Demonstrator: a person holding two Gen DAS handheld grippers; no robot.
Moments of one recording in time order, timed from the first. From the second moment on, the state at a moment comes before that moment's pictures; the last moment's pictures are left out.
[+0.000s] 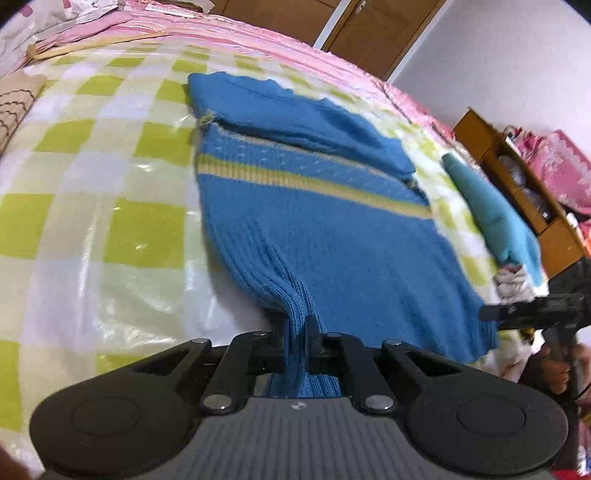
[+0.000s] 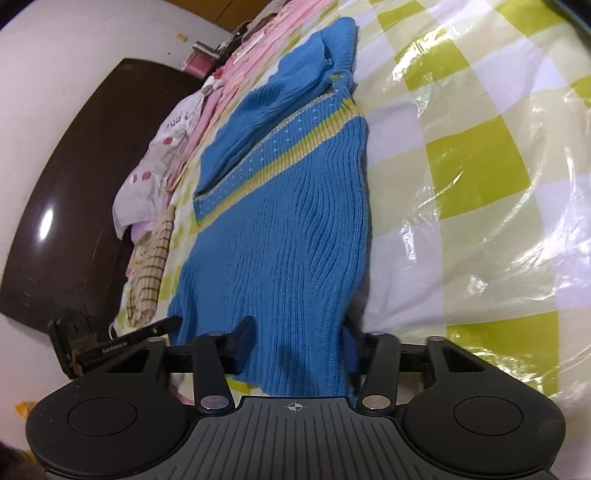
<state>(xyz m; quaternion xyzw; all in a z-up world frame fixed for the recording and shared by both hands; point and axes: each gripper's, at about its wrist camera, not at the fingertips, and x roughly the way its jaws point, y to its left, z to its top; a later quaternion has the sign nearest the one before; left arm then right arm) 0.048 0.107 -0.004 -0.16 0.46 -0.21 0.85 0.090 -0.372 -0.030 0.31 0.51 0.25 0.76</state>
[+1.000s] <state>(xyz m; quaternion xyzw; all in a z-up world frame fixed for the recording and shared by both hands) 0.263 0.122 -0.008 -0.26 0.35 -0.15 0.89 0.289 -0.345 0.008 0.30 0.38 0.15 0.86</state>
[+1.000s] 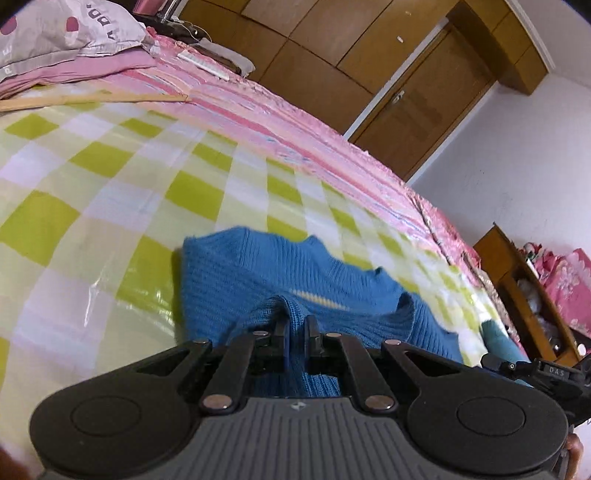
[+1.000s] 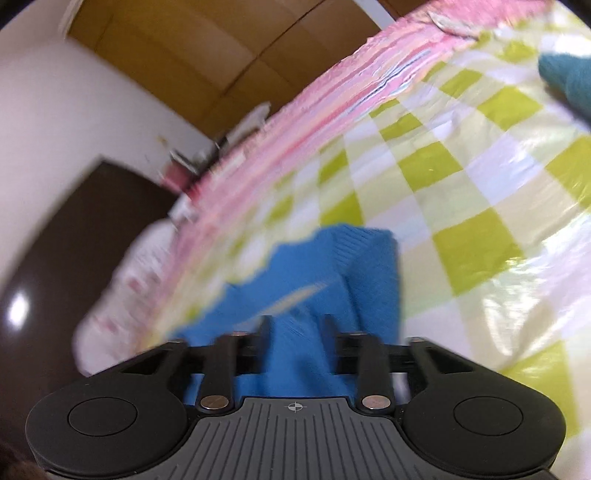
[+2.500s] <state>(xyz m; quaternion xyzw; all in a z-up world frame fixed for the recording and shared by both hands) 0.292 0.168 -0.008 -0.37 0.32 -0.06 0.87 0.338 -0.308 0.014 0.14 0.36 0.04 0.92</state>
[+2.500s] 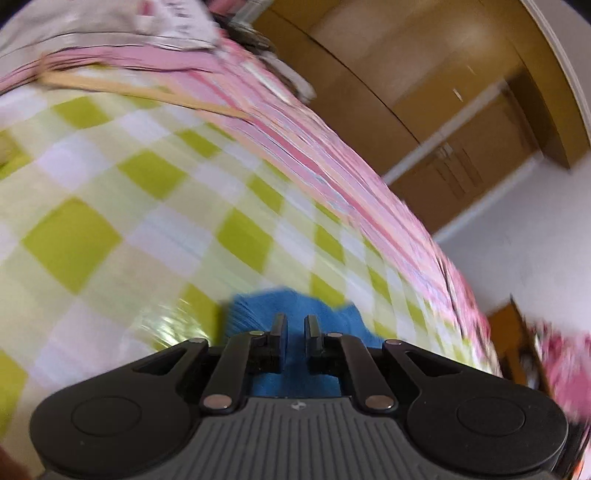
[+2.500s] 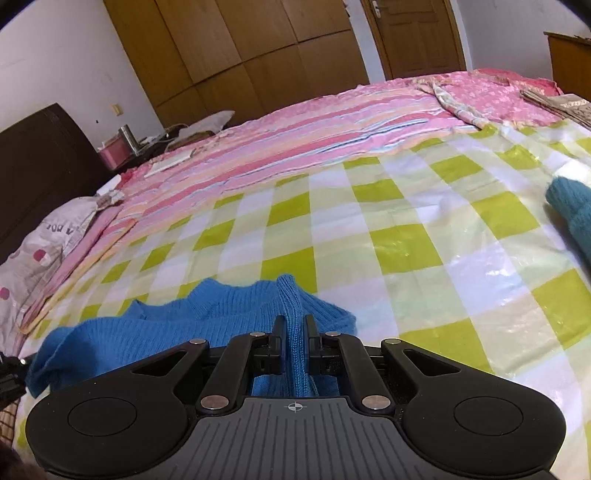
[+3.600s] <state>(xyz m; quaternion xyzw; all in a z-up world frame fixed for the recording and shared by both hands) 0.194 0.135 -0.014 -0.17 0.37 -0.10 0.91 0.350 -0.095 0.004 0.14 0.44 0.18 0.87</state>
